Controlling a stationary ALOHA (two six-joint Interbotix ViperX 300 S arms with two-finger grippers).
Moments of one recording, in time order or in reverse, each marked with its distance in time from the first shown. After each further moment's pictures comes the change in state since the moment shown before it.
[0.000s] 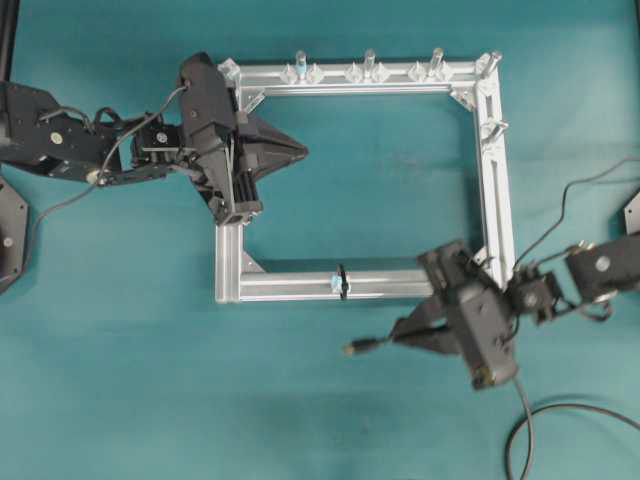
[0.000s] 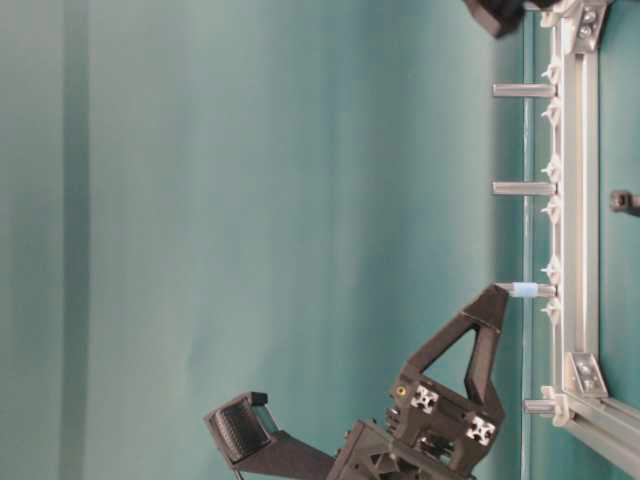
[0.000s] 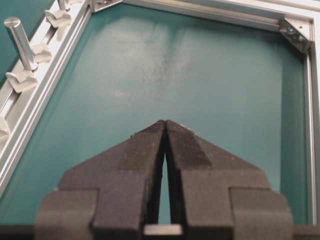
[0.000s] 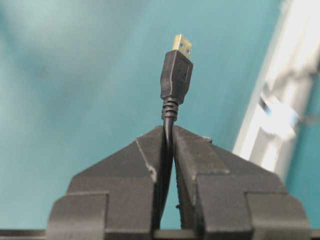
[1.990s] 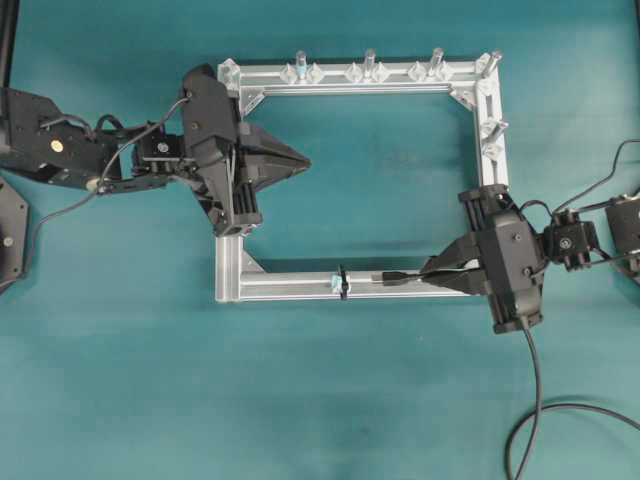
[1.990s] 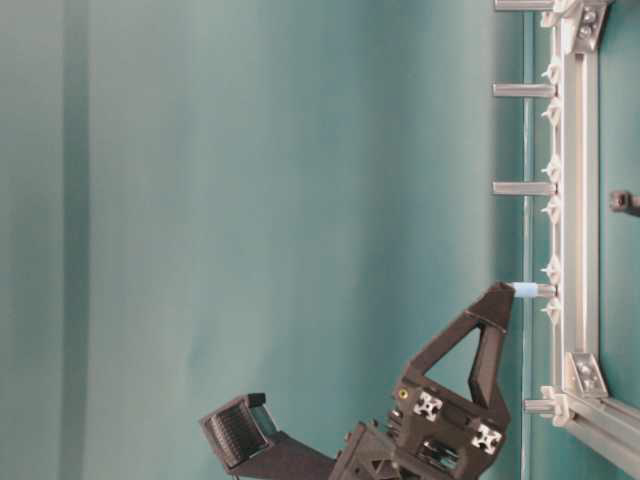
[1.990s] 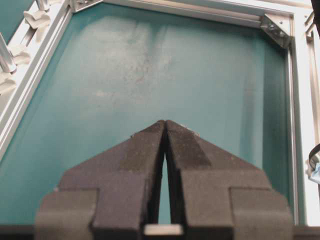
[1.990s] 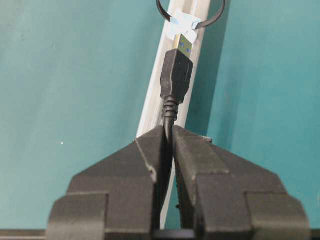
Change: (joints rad) left arm -0.032 0.000 0.000 0.000 0.000 0.000; right arm -0.138 -0.133 0.123 0.011 0.048 0.002
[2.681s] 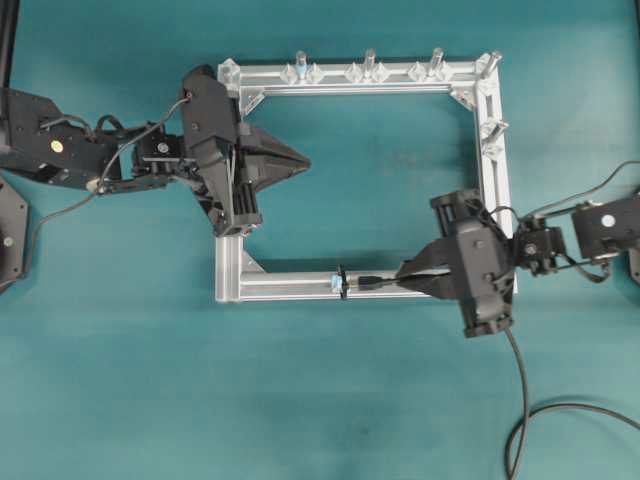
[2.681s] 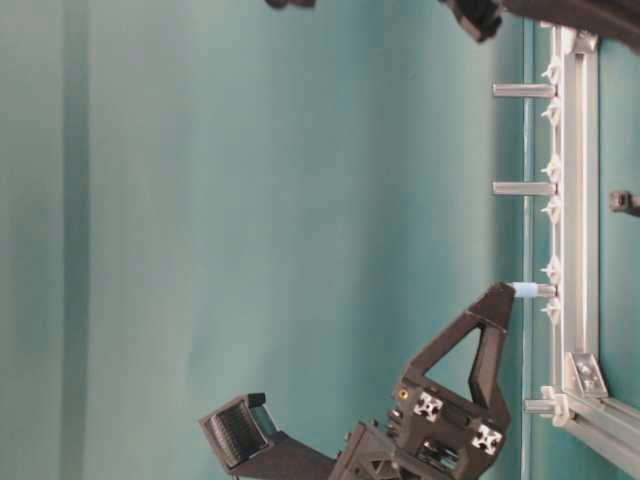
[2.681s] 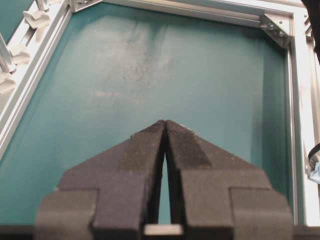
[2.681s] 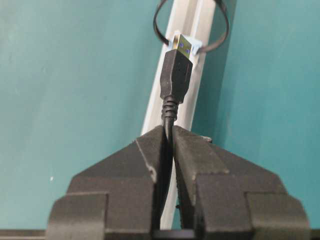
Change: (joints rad) left arm -0.003 0.000 0.000 0.000 0.000 0.000; right arm 0.000 0.126 -0.109 0.000 0.000 0.000
